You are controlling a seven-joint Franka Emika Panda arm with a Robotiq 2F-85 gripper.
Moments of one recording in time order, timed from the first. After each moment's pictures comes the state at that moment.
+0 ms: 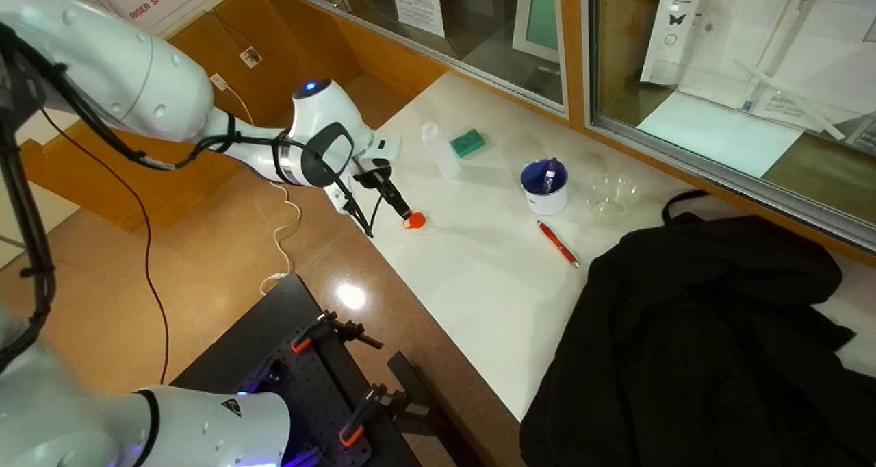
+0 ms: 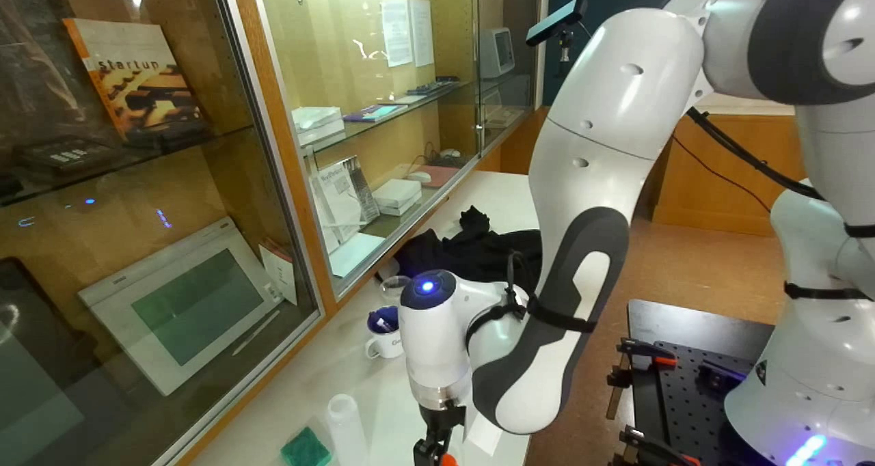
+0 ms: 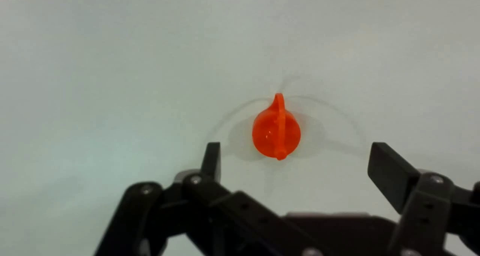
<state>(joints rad) 0.35 0.51 0.00 -2.27 -0.07 2.76 0.55</state>
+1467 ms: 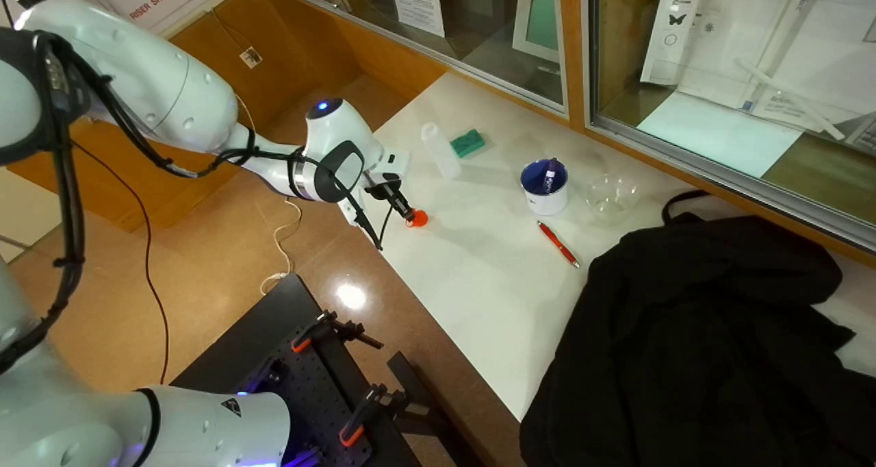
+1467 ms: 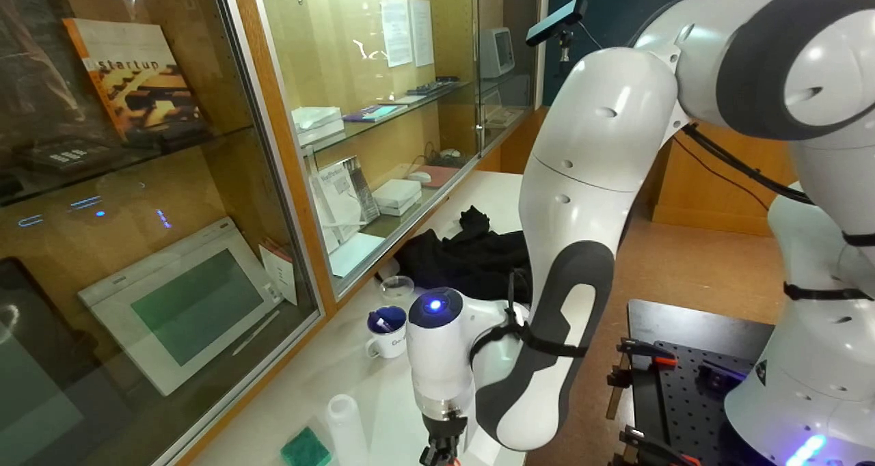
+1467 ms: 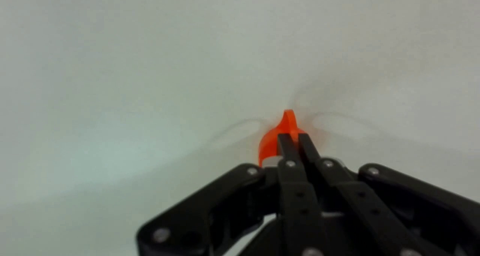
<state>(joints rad) 0.40 0.59 -0.05 -2.25 -0.05 2.86 0.55</state>
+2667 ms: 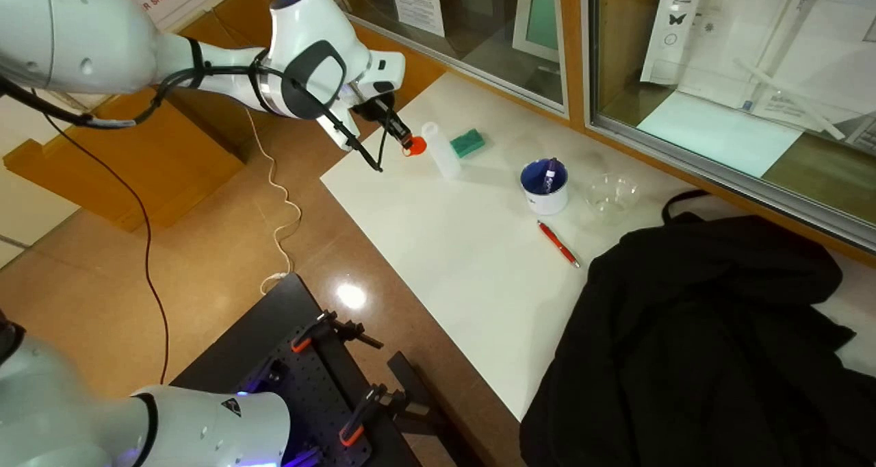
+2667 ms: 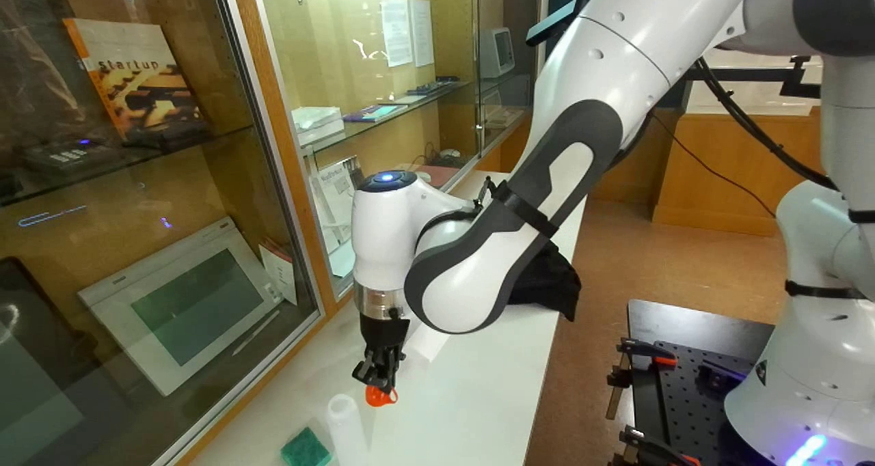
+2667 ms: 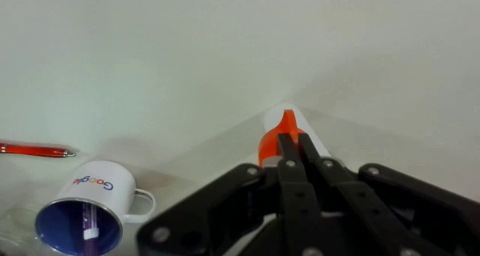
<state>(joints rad) 0.26 0.36 0.05 -2.11 0.00 2.61 0.40</state>
